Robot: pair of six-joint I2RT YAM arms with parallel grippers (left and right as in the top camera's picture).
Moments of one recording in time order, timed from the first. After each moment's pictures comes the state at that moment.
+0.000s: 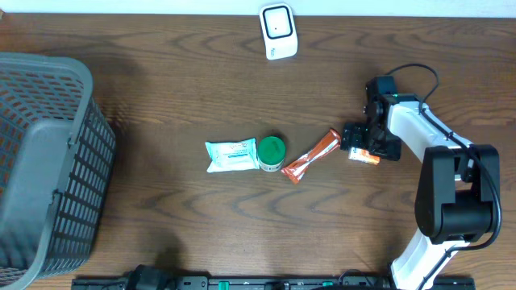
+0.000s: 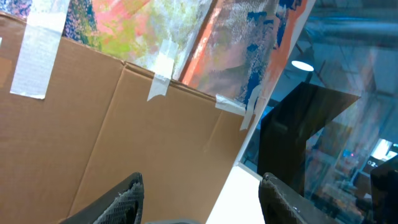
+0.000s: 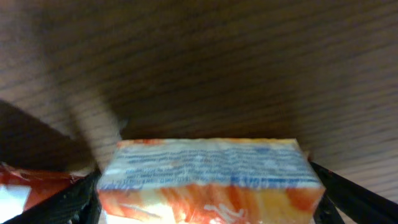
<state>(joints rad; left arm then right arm) -0.25 0.47 1.34 -0.19 -1.07 0.16 0.07 1.94 1.21 -0.82 0.01 0.32</state>
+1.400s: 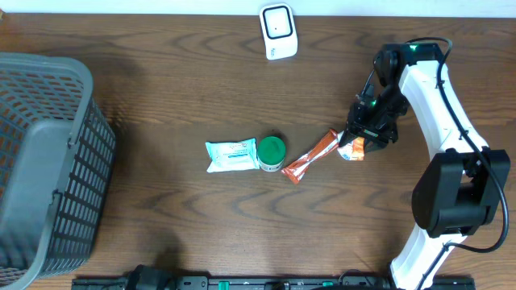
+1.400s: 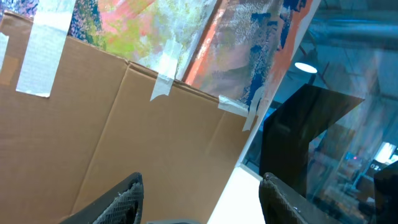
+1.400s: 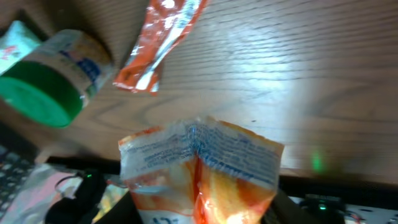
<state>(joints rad) -0.23 0.47 1.34 -0.21 -1.07 0.13 0.08 1.98 1.71 -1.59 -0.39 0.27</state>
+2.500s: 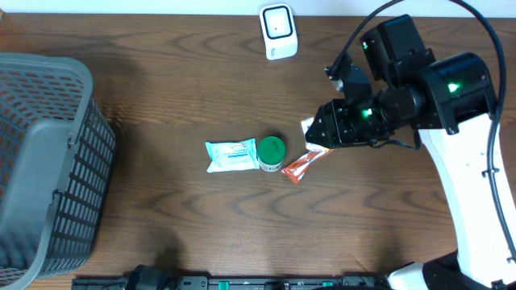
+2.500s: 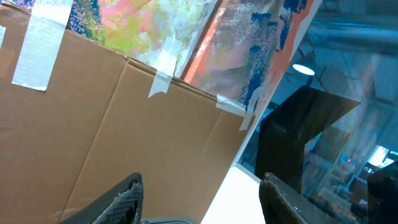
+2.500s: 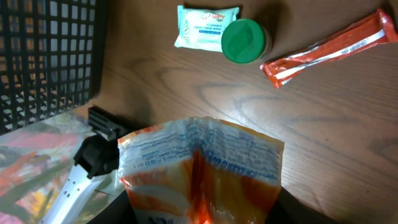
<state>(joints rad) -0.23 0.47 1.34 -0.22 -1.07 0.09 0.39 1.62 2.06 -1.69 -0.45 0.26</state>
